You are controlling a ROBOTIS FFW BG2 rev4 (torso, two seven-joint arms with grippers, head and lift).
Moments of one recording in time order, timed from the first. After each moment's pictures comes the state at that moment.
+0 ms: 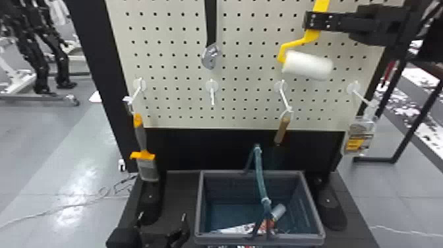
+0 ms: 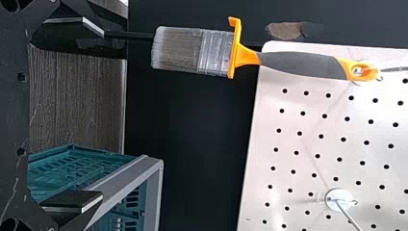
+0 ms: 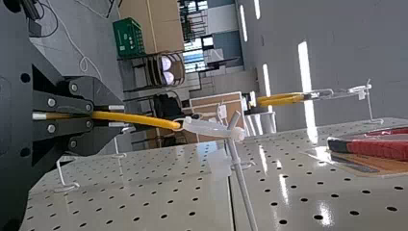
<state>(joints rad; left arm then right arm) 0.28 0.00 -0.11 -1.56 0.09 -0.22 -0.02 -1.03 -0.80 0.63 -1.44 -1.20 0.51 1.06</state>
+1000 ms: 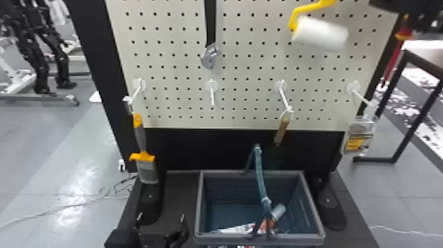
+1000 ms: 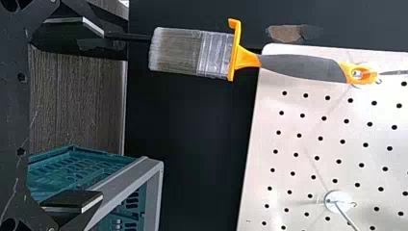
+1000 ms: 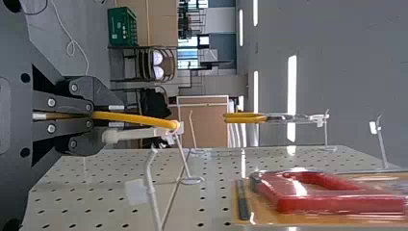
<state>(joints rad) 0.29 0.00 -0.11 -1.56 0.10 -0.22 -0.02 -1.02 -0.80 0.49 -1.52 -1.17 0.52 1.06</state>
